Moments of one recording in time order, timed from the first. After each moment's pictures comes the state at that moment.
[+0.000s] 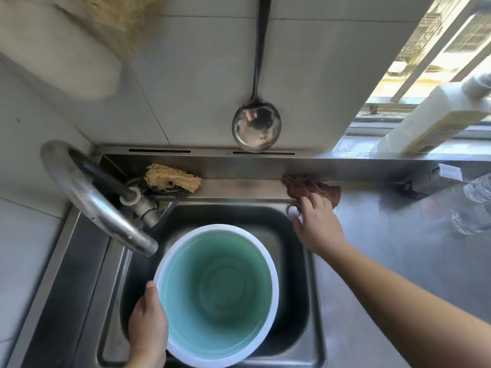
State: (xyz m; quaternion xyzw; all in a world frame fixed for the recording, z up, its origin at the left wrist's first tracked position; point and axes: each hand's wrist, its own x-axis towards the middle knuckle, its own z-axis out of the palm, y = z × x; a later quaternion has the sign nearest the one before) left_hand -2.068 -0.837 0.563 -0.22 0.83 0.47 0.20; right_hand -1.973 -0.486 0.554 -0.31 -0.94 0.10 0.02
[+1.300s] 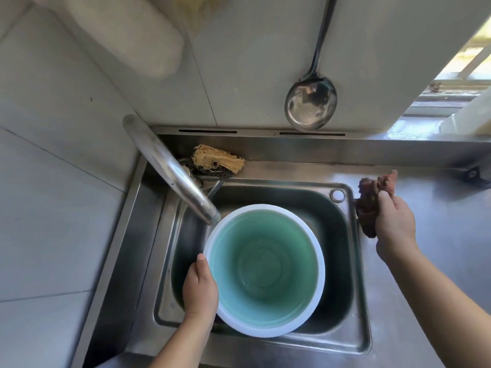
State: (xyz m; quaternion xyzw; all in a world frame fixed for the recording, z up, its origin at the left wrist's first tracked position) left_hand -2.070 -0.842 0.562 -0.17 0.87 0.42 0.20; right_hand -1.955 -0.508 0.578 -0.57 -0.52 0.58 0.24
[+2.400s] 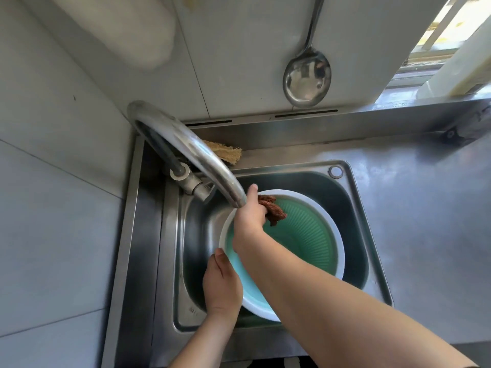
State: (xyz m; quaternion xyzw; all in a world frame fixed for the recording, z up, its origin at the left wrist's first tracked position) left_hand -2.075 -0.855 0.558 -0.03 0.87 0.43 0.22; right_hand -2.138 -0.732 0.587 -0.66 -0.27 0.70 0.07
